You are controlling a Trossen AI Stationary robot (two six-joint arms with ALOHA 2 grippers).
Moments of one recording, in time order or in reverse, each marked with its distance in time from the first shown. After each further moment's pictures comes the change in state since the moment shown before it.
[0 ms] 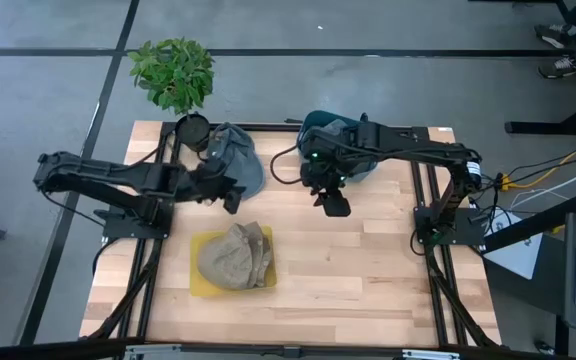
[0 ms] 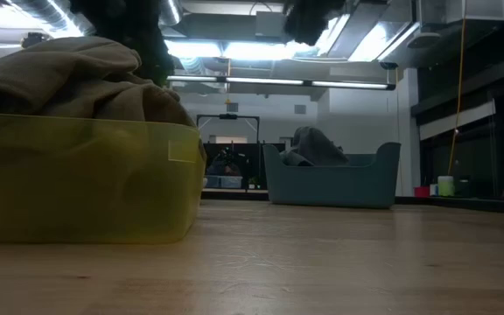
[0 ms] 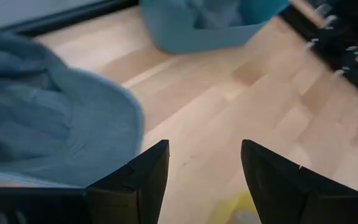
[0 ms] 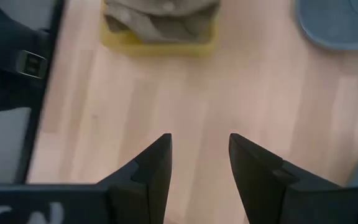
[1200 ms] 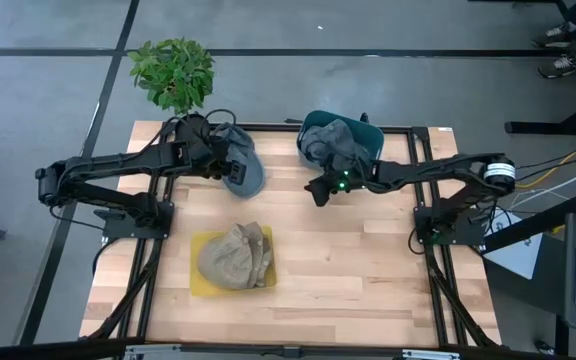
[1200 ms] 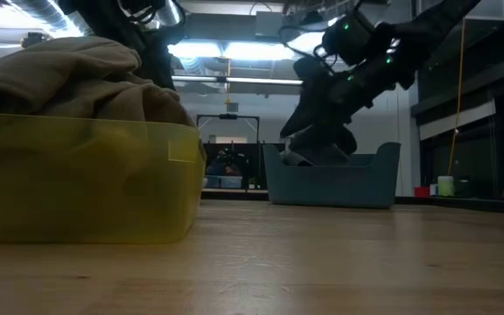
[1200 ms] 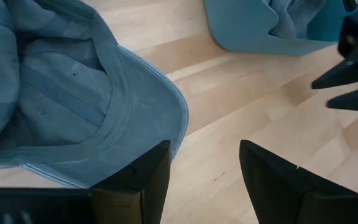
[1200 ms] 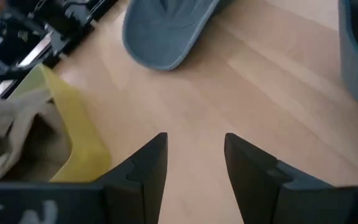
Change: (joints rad) left arm 0.383 0.080 0.000 -0.002 0.290 -0.001; right arm -0.130 -0.261 -1.140 1.430 0.238 0.823
